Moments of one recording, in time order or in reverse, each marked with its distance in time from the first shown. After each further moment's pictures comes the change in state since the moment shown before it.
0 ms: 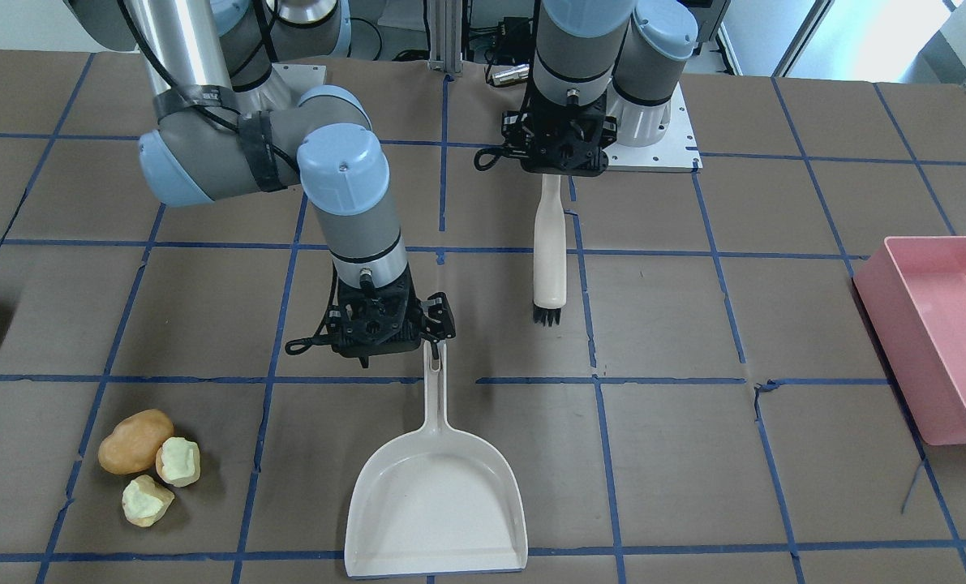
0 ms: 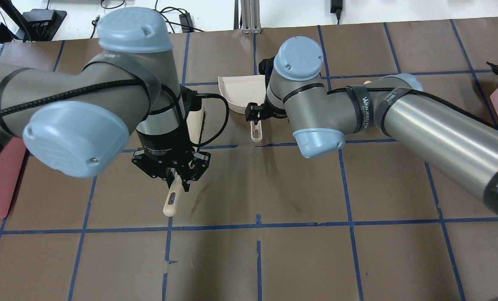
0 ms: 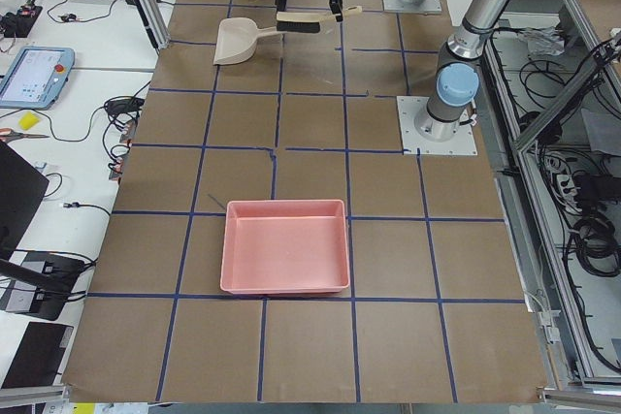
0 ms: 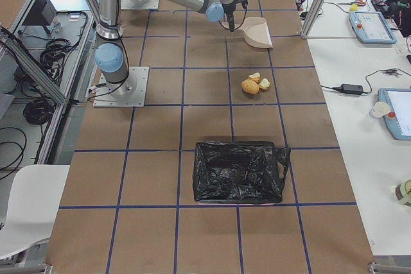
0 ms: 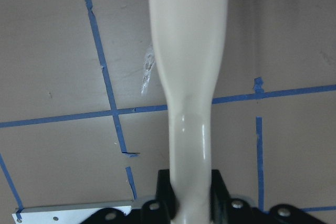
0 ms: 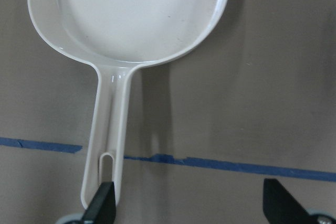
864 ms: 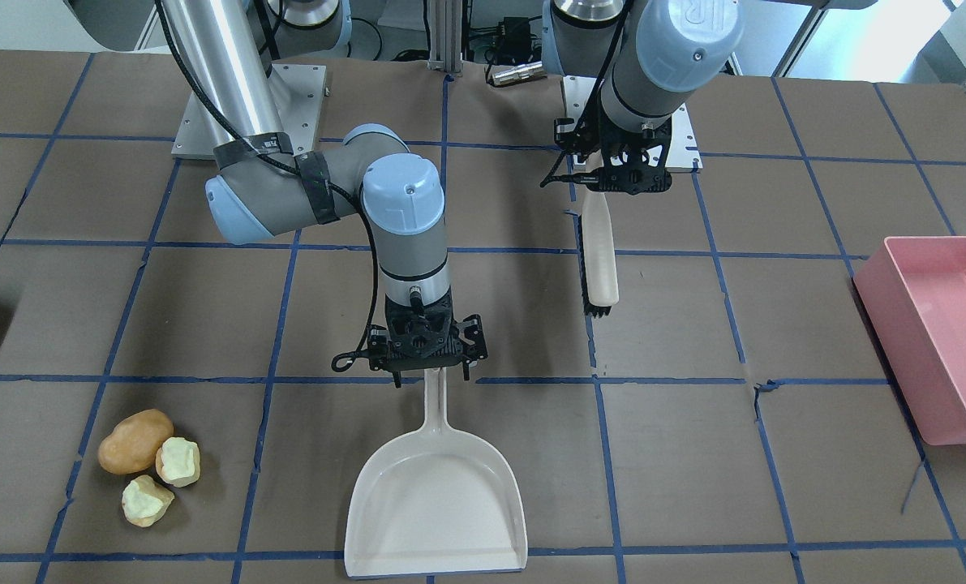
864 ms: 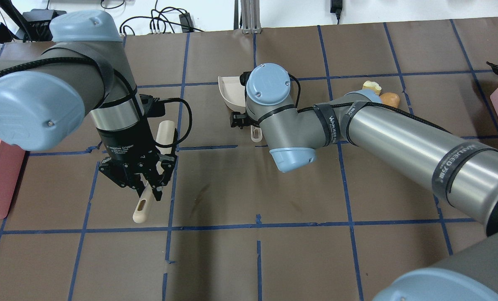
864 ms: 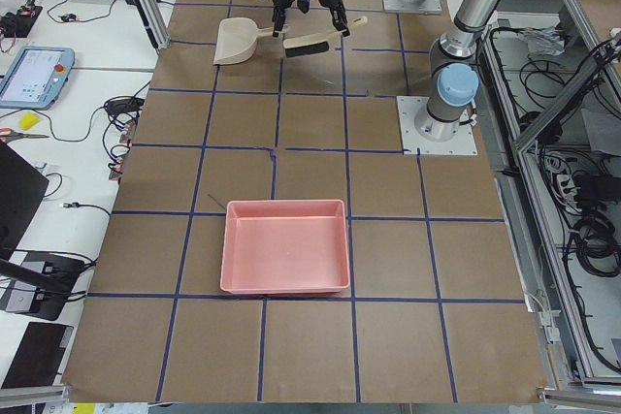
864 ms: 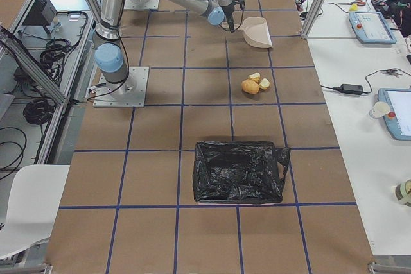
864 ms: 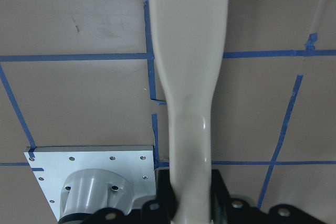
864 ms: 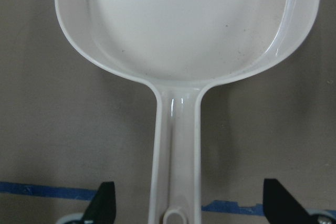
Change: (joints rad) left arm 0.123 0.010 -0.012 -0.123 -0.025 0.042; right arm 0.063 0.095 -0.011 -0.145 -0.065 0.051
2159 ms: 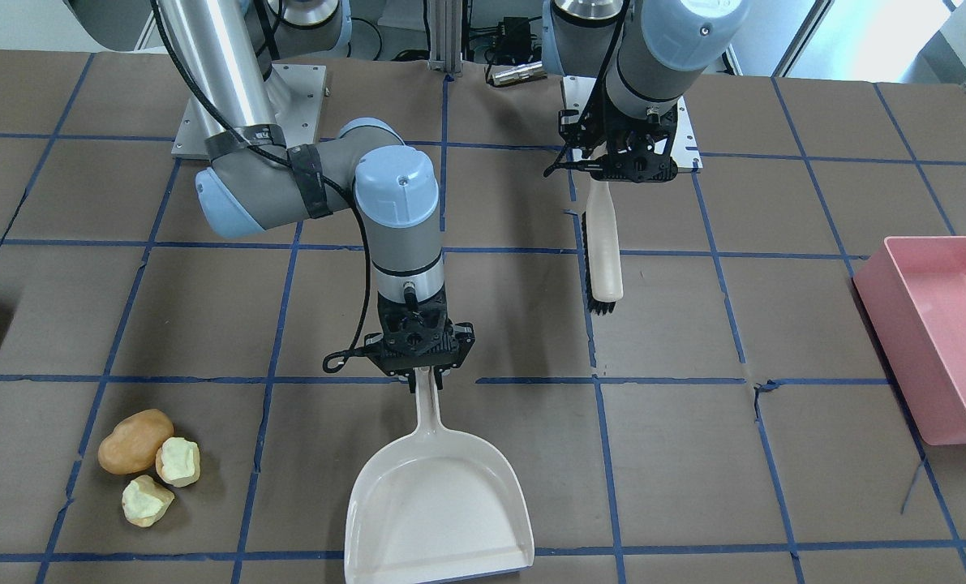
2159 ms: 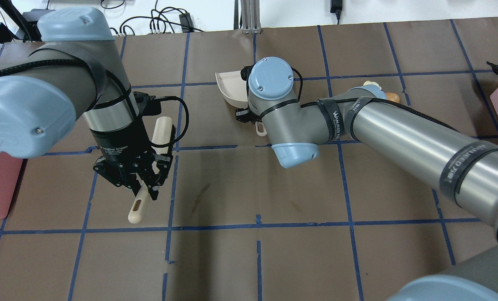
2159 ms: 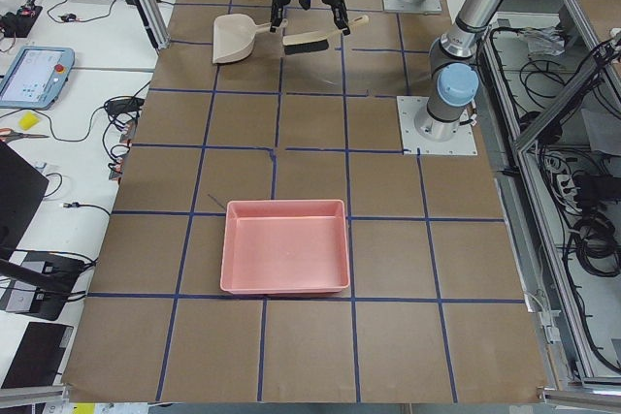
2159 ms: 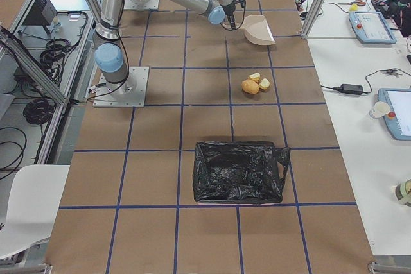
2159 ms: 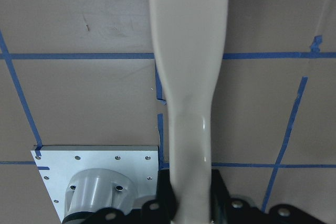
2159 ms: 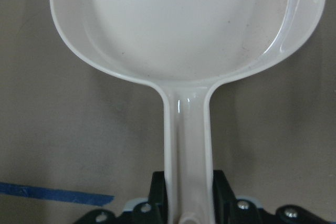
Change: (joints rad) left arm 0.003 0.024 -0.003 0.013 0.011 0.026; right arm -0.034 -0.049 -0.028 0.071 -0.008 -0.060
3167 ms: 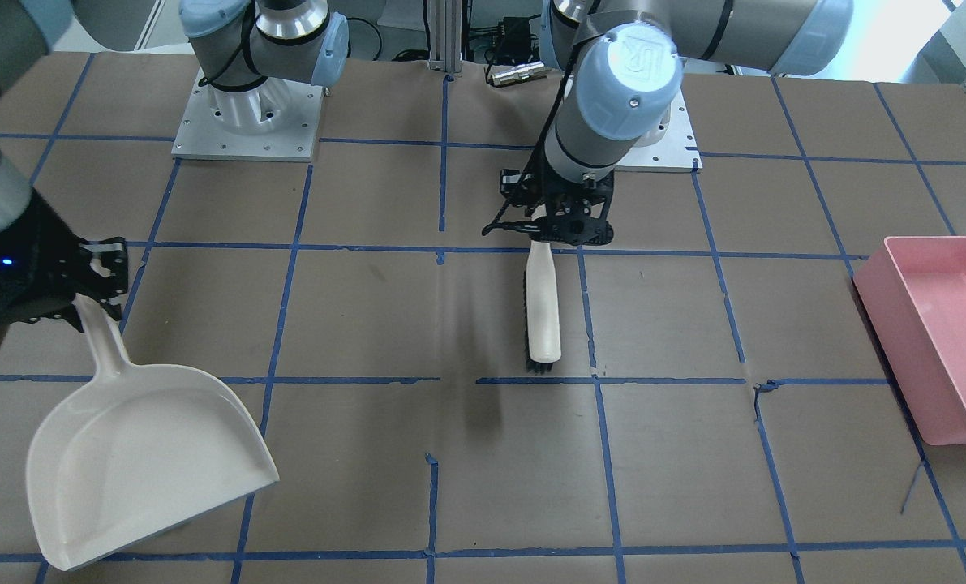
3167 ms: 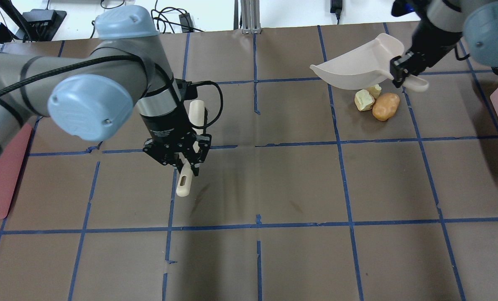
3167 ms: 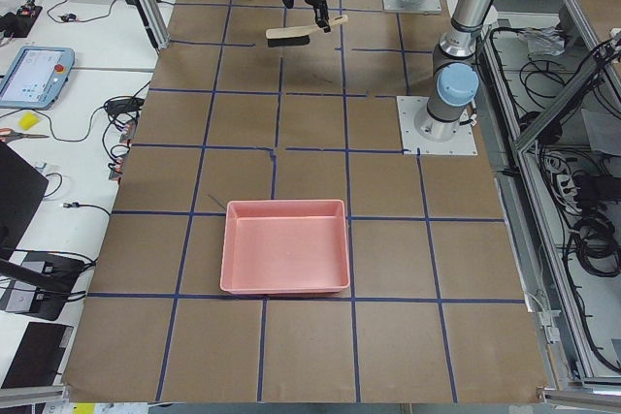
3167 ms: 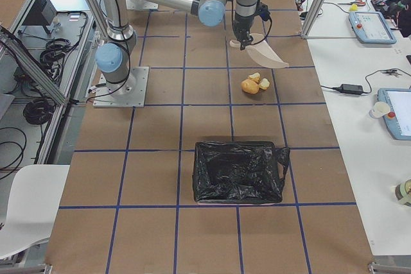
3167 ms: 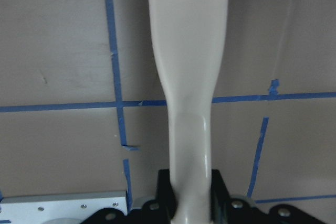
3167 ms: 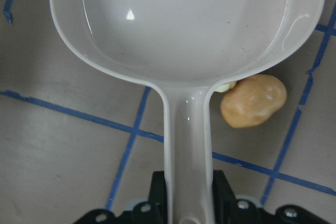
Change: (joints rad) left arm -0.124 -0.186 0.052 0.244 -0.109 -0.105; right arm -0.602 -0.266 -0.168 0.722 0.056 -0.959
